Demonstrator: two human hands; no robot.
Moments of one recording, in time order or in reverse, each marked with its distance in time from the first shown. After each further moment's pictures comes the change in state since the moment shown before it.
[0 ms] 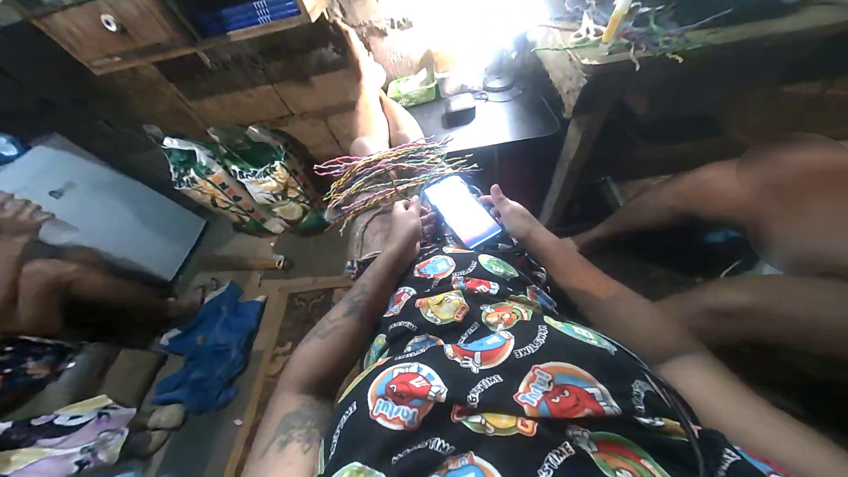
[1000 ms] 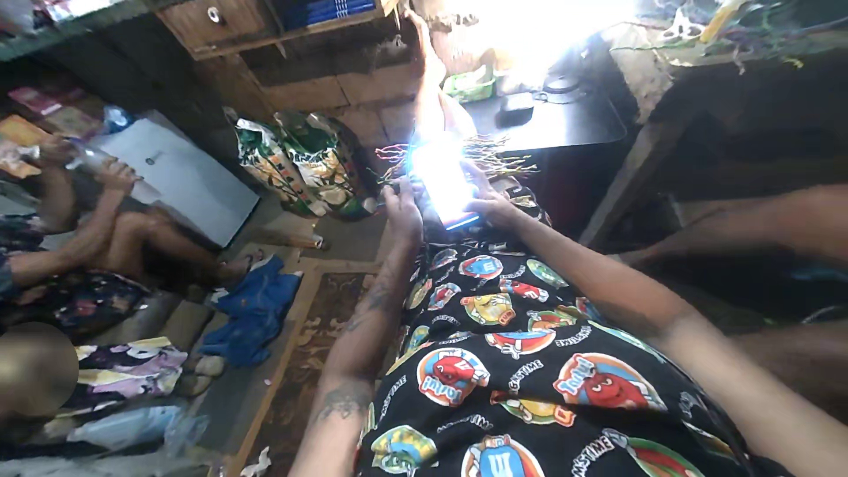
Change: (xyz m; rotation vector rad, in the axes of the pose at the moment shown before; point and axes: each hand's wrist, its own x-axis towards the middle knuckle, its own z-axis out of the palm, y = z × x) left_hand 0.034 -0.013 -0.068 -0.239 0.284 0.490; right_hand 0.046 -0.061 0.090 0.167 -0.396 -0.497
